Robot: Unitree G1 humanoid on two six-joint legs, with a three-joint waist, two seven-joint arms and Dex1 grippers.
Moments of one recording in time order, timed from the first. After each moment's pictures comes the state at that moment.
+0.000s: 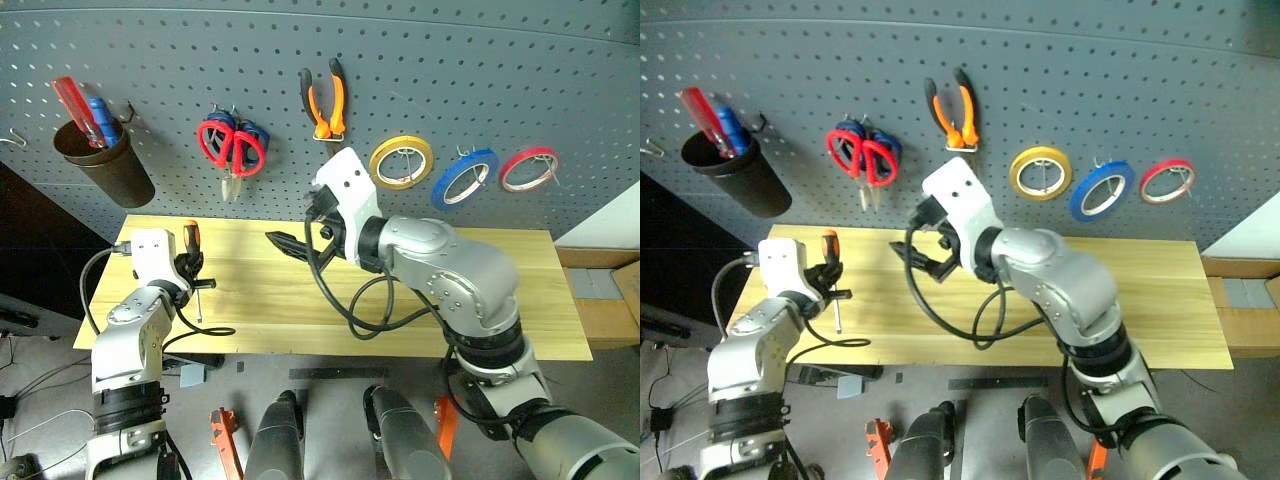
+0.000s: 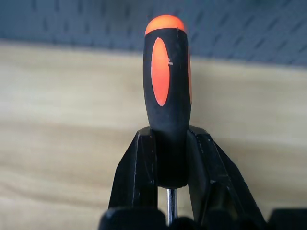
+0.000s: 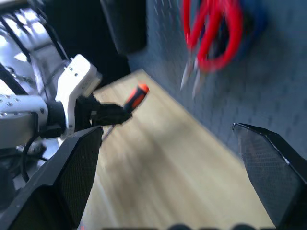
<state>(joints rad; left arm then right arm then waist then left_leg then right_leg) -0.28 0.41 0.36 -0.06 -0.26 0.64 -0.21 -0.82 -0.14 0.26 -0.42 0.39 1.04 0.40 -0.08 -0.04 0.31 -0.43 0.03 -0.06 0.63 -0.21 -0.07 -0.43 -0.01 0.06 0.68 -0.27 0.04</state>
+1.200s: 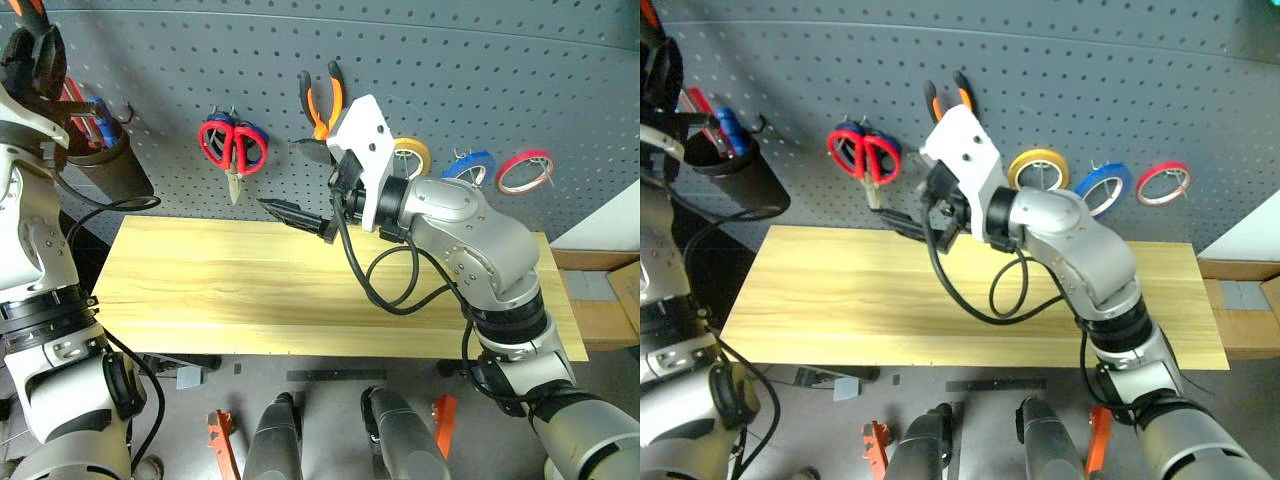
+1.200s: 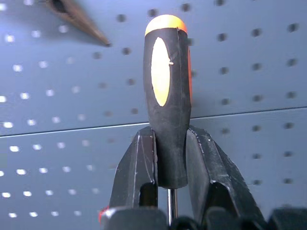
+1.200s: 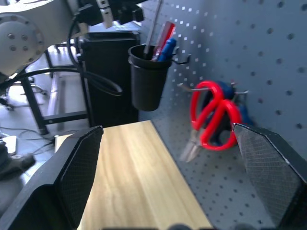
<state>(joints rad) -0.80 0.70 0.48 0.17 -0.31 0.18 -0.30 -0.94 -0.21 0.25 -0.29 0.37 0.77 0.55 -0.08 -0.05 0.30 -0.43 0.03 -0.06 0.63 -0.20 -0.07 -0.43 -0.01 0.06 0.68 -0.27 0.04</state>
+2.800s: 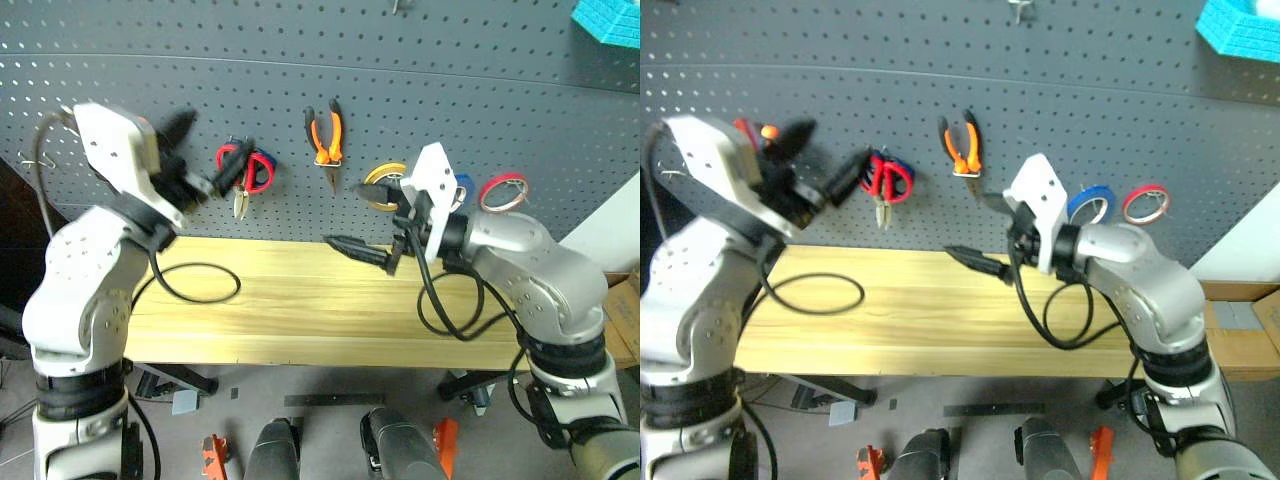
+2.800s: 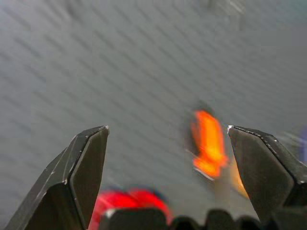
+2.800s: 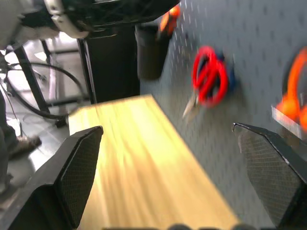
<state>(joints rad) -0.32 0.64 0.27 -0.48 -0.65 0.56 -0.40 -0.57 -0.49 0.11 -0.53 0.51 0.88 0.66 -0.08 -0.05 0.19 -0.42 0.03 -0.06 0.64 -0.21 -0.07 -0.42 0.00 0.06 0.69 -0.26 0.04</state>
